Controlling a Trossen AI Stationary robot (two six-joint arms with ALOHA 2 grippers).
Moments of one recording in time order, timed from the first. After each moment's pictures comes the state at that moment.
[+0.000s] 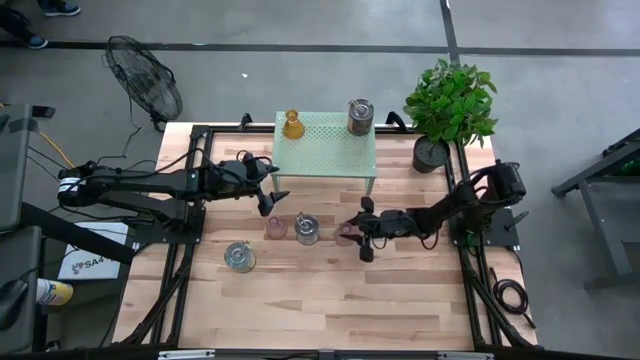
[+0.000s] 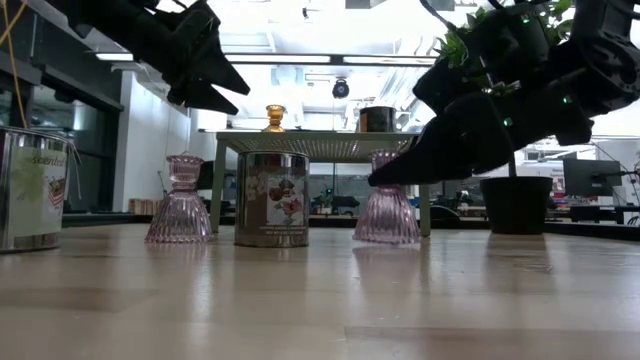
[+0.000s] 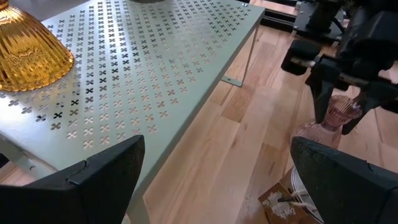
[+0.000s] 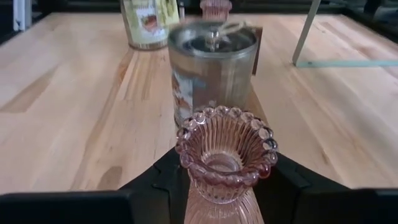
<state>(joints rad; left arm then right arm) 0.11 0.97 0.62 -0.09 -0.27 -0.21 0.16 1.73 0.45 0.94 0.19 0.07</state>
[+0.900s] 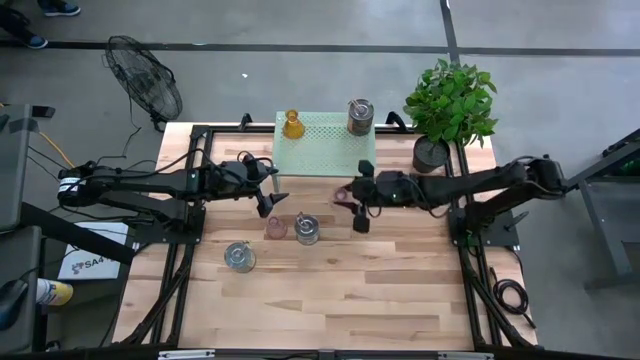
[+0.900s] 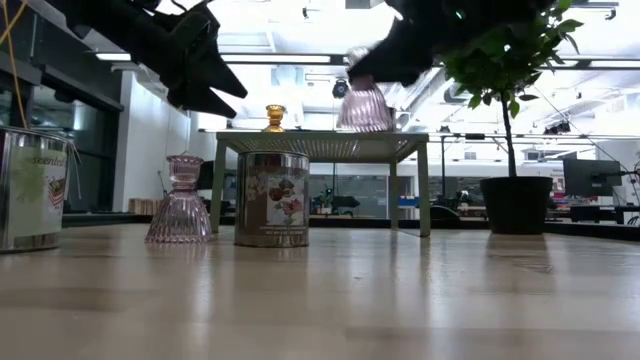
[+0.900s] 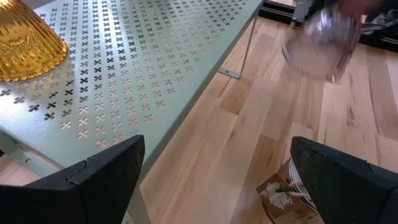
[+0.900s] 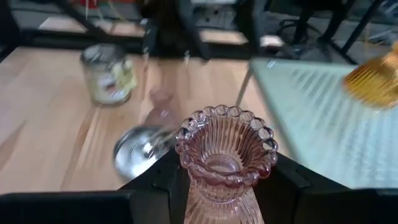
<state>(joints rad) 0.11 0.97 0.62 -0.12 -0.25 -0.22 0.00 1.37 0.85 0.14 0.15 -0.06</state>
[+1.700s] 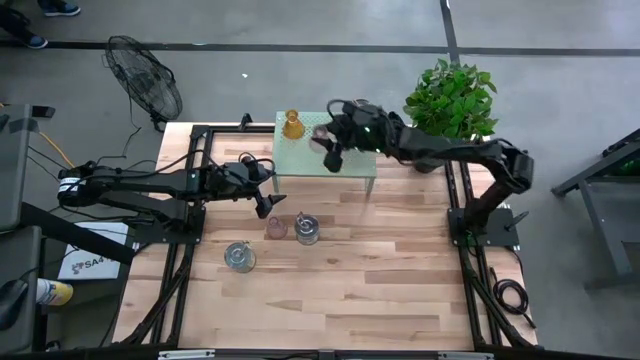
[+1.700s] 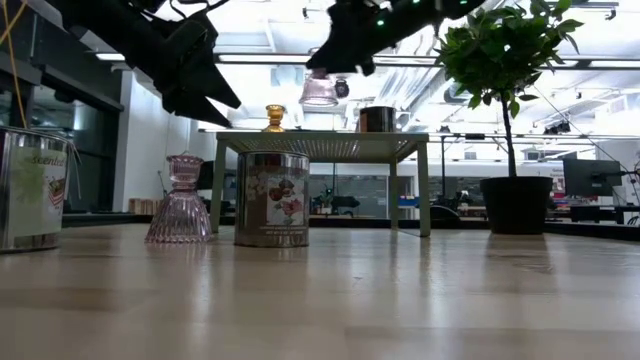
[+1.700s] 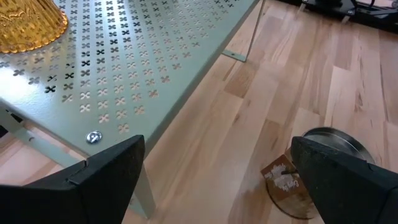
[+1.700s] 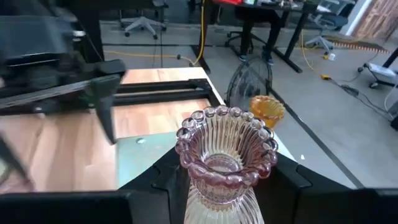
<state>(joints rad) 0.11 0.97 0.62 -0.18 -0.26 -0.25 -0.35 1.63 1.32 0.01 0.01 -0.13</state>
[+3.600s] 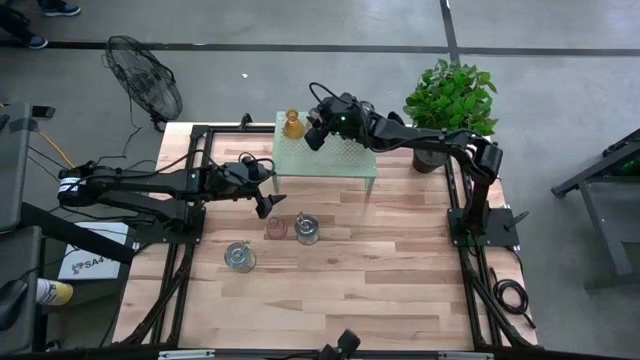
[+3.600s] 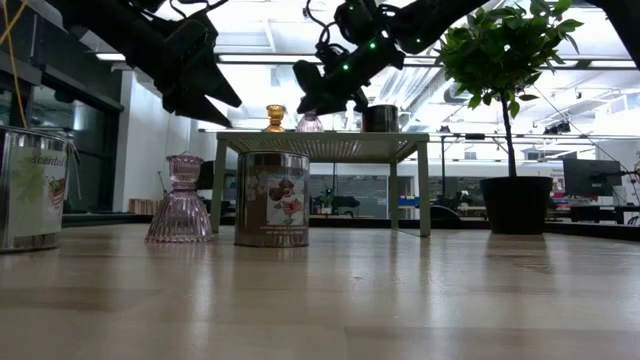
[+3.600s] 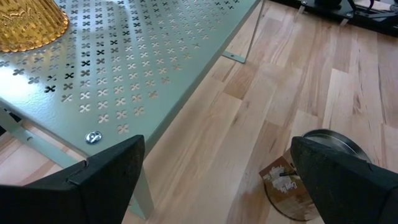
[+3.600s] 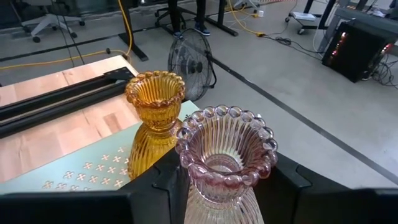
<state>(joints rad) 0.11 0.97 0.62 -0.18 -0.26 -0.26 -0.42 1.88 1.49 0.02 0.22 0.08</state>
